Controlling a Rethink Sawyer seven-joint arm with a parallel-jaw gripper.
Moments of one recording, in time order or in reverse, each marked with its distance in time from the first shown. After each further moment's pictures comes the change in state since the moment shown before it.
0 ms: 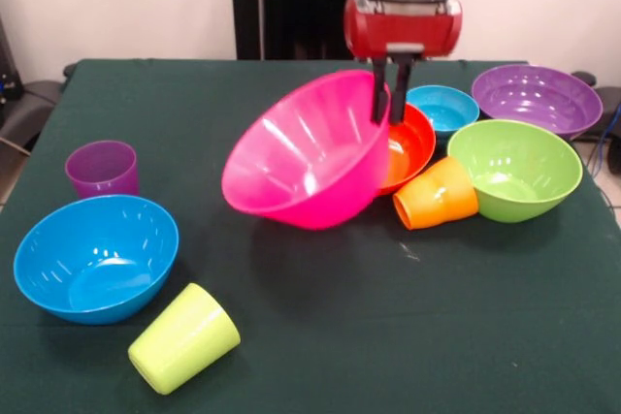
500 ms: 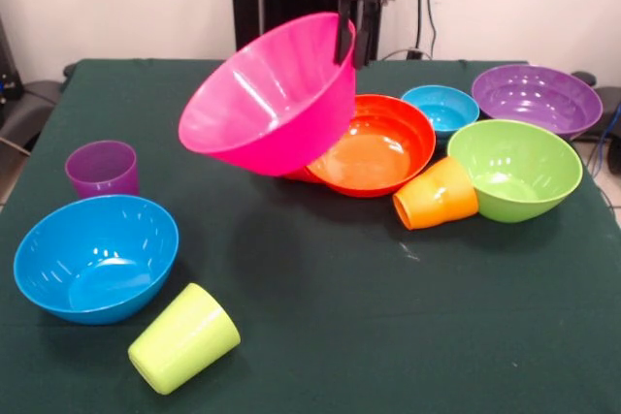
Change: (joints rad) arm -0.048 -0.131 0.001 0.025 0.038 0.139 0.000
